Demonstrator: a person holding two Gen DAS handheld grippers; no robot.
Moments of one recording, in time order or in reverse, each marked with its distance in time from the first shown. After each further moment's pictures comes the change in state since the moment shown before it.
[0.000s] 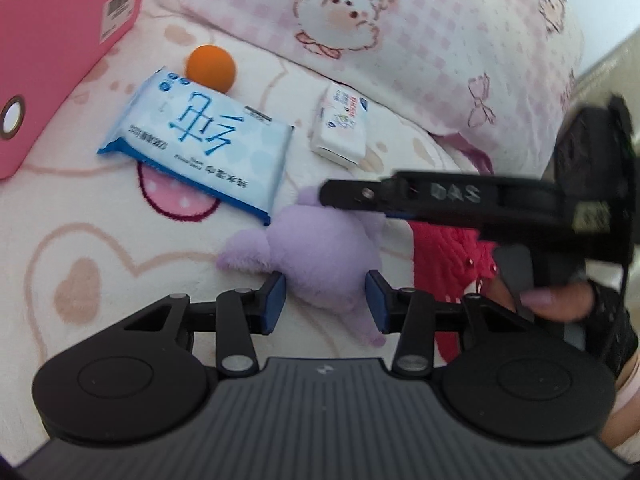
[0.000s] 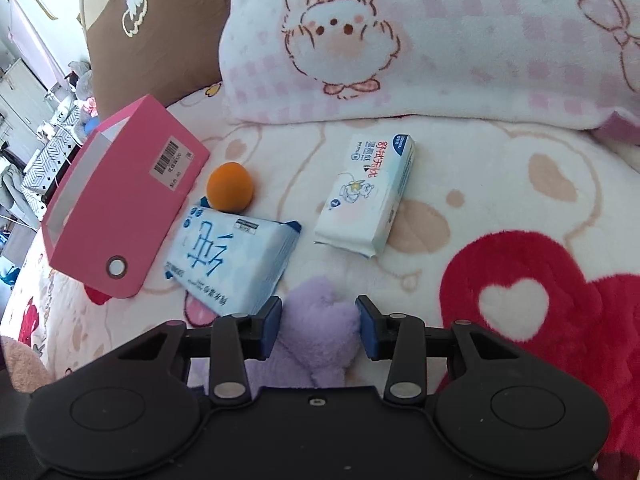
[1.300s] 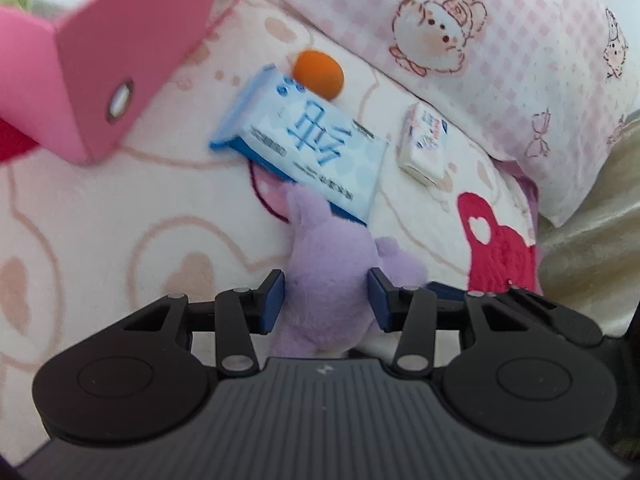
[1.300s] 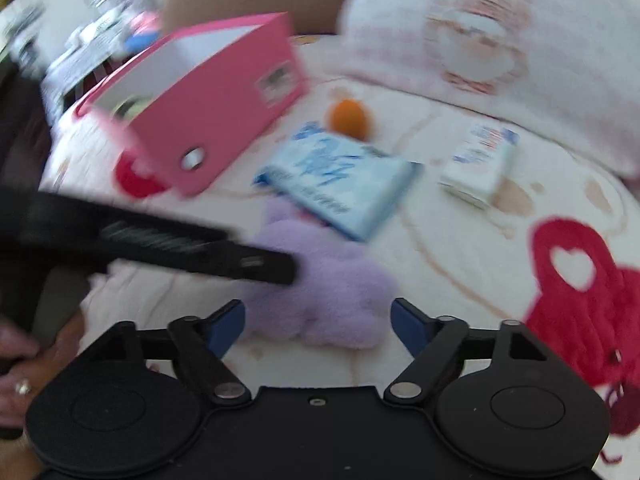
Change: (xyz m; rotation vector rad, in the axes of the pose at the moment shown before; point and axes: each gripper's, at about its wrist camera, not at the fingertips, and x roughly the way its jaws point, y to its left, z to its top) left arm -0.023 0.047 0.018 -0.158 0.064 0.080; right arm -0.008 0.104 -0.058 -0.326 0.054 -0.072
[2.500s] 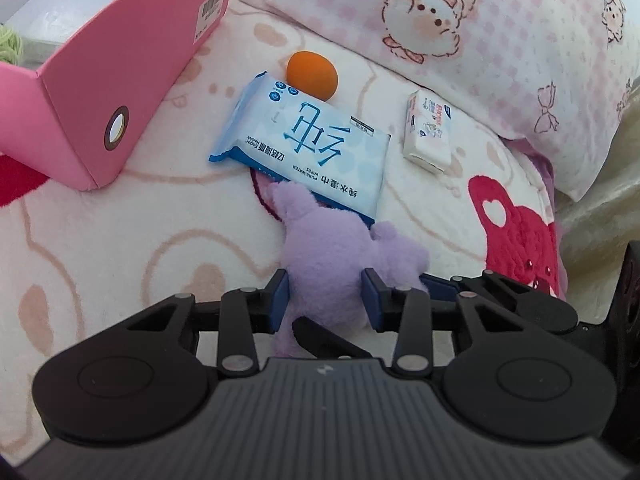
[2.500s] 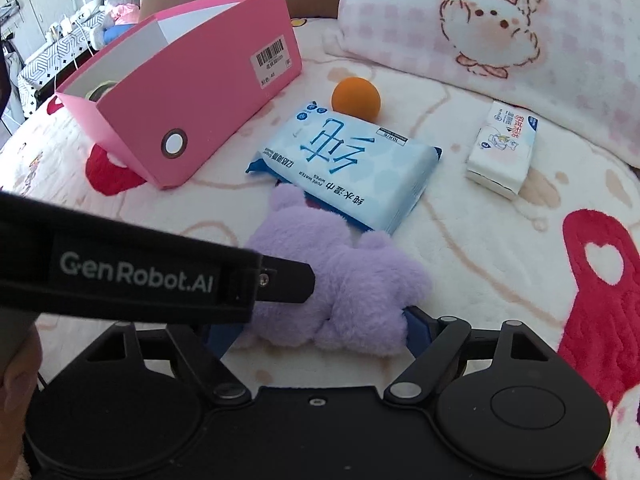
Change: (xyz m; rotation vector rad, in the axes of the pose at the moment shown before) left arm -0.002 -0.016 -0.002 0.103 -0.007 0.084; right arm 0.037 0.011 0.000 0.052 0.006 -0.089
